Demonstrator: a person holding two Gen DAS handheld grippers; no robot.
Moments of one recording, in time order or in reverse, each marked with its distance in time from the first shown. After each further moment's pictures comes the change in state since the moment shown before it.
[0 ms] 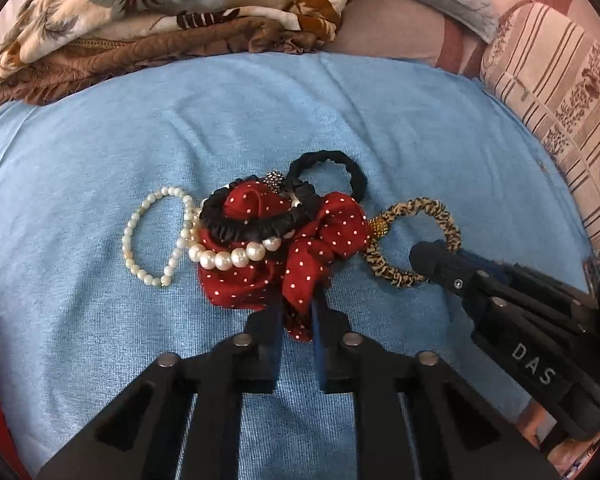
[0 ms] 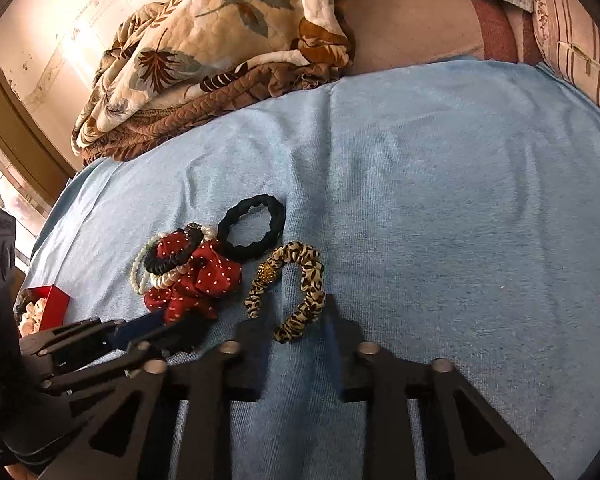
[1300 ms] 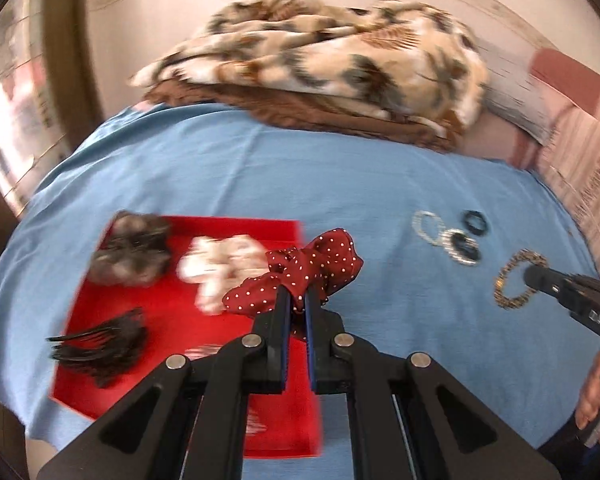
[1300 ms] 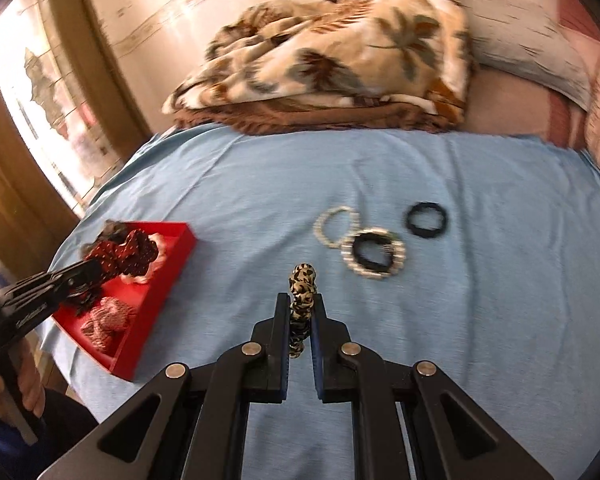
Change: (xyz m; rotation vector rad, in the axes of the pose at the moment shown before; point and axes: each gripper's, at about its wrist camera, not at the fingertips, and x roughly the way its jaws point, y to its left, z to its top) left arm -0.230 0.204 -0.125 -0.198 -0.255 0.258; right arm -0.090 0.180 -0.060 -0.276 -0.034 0.094
